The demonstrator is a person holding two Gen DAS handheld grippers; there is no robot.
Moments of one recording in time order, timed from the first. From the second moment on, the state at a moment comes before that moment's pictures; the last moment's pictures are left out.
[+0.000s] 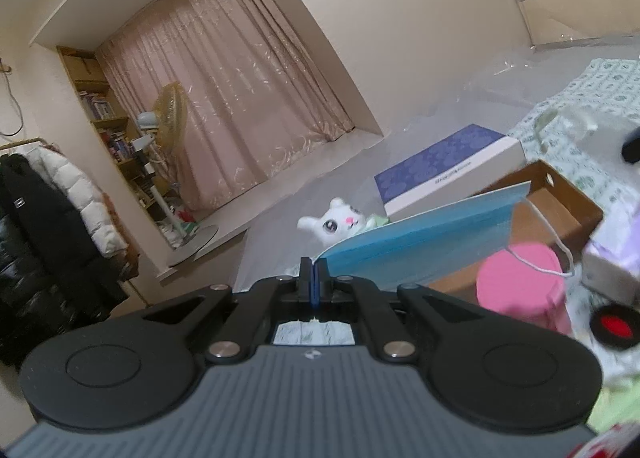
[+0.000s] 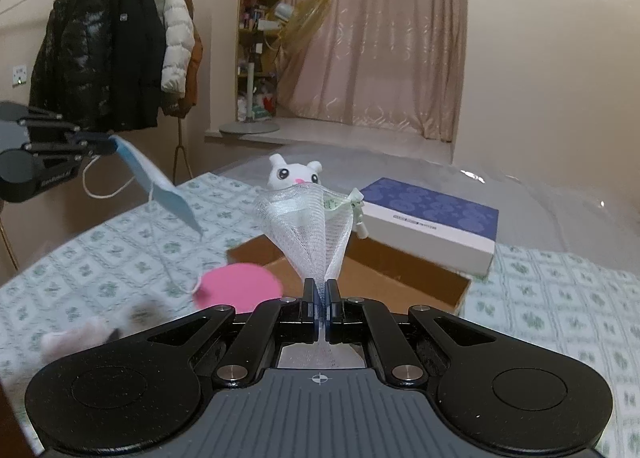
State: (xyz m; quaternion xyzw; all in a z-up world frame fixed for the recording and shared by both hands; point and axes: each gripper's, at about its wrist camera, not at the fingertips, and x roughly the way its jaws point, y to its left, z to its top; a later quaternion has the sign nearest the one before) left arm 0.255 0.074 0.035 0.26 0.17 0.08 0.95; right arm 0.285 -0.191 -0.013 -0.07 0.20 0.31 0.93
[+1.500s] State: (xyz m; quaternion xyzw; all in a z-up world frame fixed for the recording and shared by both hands) left arm 0.472 0.109 -0.084 0.15 0.33 -0.07 0.93; right arm 0.489 -0.184 -0.097 -0.08 0.26 0.29 0.92
